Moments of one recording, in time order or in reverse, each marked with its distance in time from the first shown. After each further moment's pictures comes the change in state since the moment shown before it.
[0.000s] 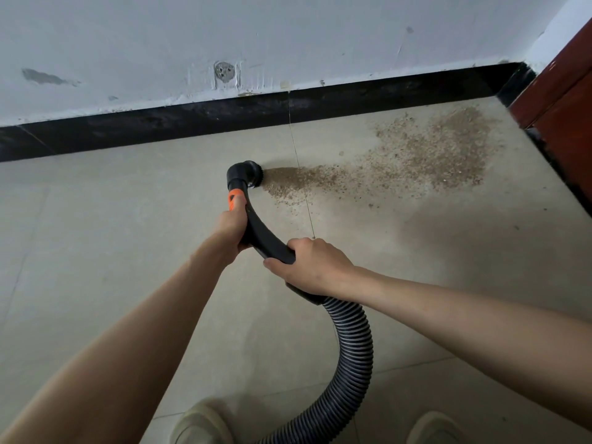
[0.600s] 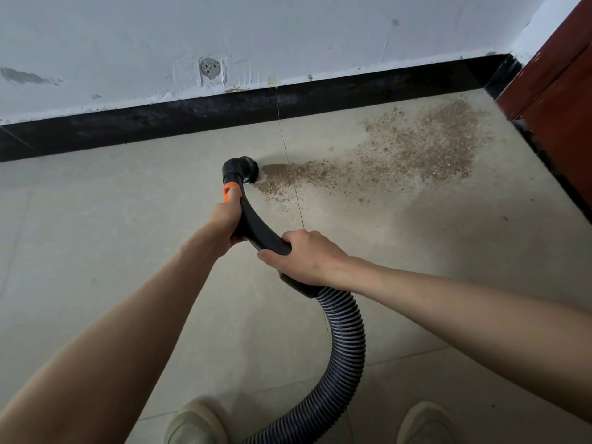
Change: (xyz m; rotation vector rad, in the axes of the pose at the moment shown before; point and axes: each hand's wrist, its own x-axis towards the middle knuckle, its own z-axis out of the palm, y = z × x) left_hand -0.002 0.007 0.008 0.065 -0.042 0.011; right_hand -0.001 0.008 -0.008 0.105 -0.017 -0.011
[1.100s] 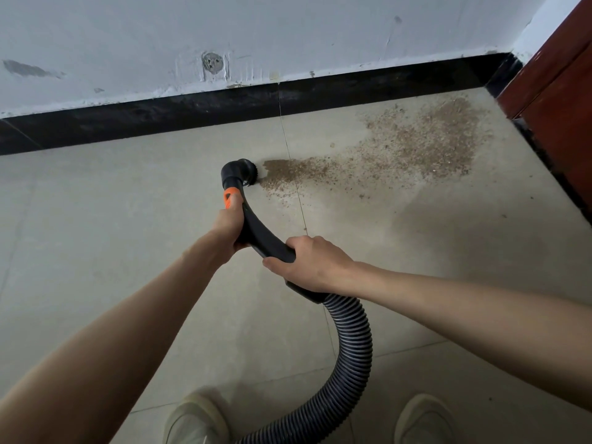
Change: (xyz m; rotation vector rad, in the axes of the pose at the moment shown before) left_hand -0.013 -0.016 0.000 -0.046 -0.011 -0.039; right_hand -0.013 0.006 0.008 -0.077 -0.017 -0.008
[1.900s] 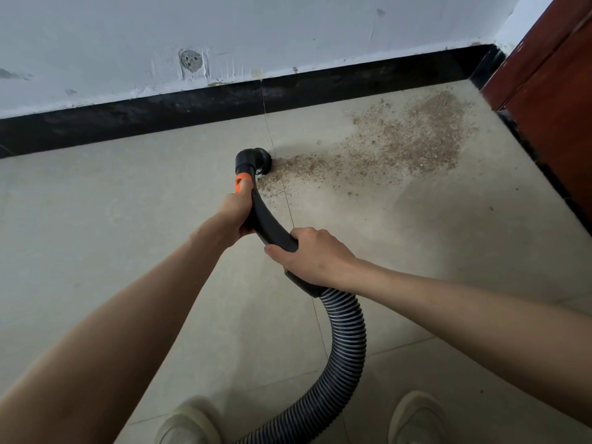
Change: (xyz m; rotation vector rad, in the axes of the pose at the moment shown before) left_hand 0.014 0.019 0.034 0.104 -0.079 0.038; right_hand 0.001 0.014 -0.011 0.115 0.082 0.101
